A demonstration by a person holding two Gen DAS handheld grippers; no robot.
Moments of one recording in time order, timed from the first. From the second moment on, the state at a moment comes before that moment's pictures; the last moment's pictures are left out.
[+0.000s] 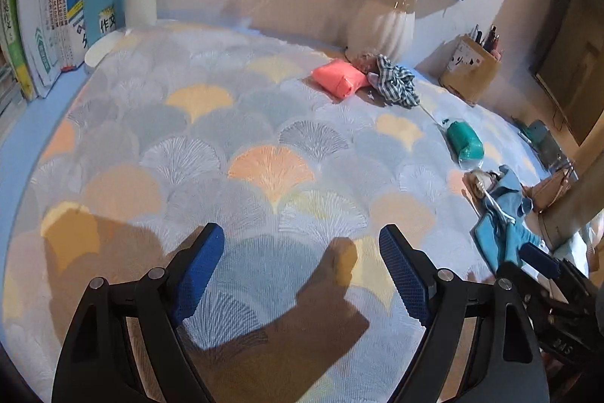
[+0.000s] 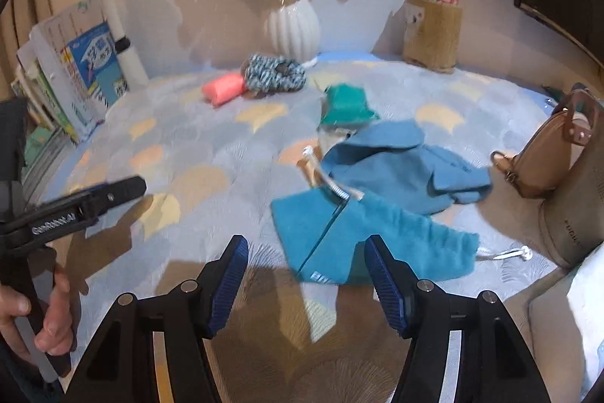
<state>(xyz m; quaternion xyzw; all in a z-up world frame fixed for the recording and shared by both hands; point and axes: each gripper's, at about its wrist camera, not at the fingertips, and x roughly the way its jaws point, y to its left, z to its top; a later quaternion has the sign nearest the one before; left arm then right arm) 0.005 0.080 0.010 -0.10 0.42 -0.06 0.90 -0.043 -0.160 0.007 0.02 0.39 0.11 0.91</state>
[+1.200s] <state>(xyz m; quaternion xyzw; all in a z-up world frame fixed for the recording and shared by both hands) 0.111 0.049 0.068 0.05 0.40 -0.12 0.91 0.105 -0.140 0.087 0.07 0.44 0.12 0.89</state>
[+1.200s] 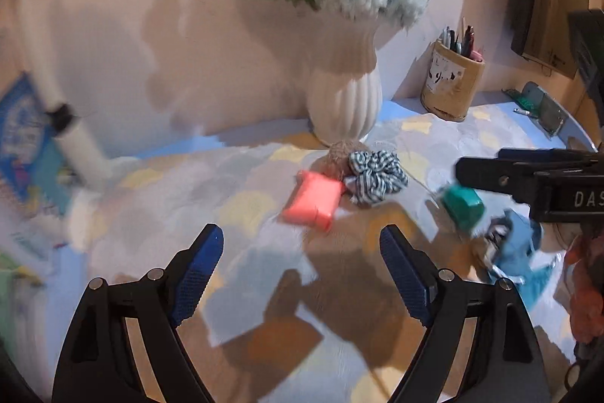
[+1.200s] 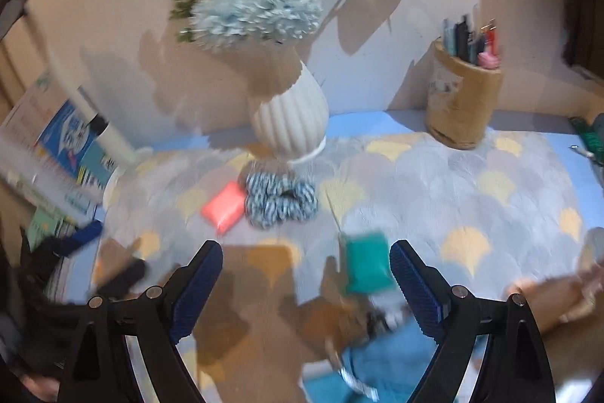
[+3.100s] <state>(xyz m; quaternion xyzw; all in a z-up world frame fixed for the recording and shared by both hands) -0.095 -0.097 0.100 0.03 0.35 -0.31 0.88 -0.121 -0.318 0.080 0.28 0.40 0.13 0.86</state>
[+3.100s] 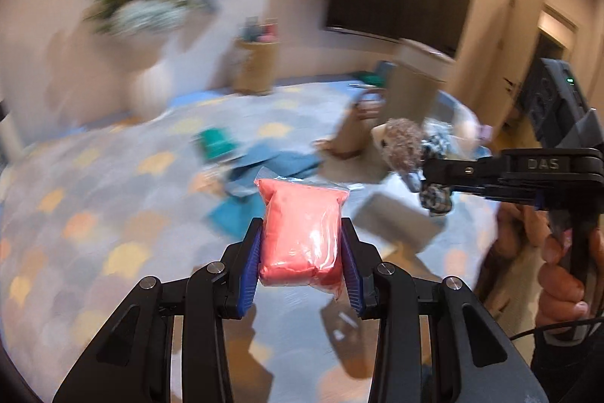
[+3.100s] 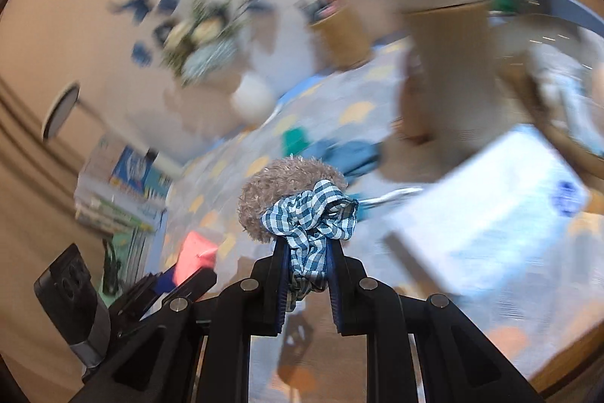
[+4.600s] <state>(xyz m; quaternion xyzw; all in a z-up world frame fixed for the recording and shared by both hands) -0.064 -0.419 0.131 0.07 0.35 -0.43 0.83 -0.125 -0.619 0.117 0.29 0.33 -0.14 0.89</state>
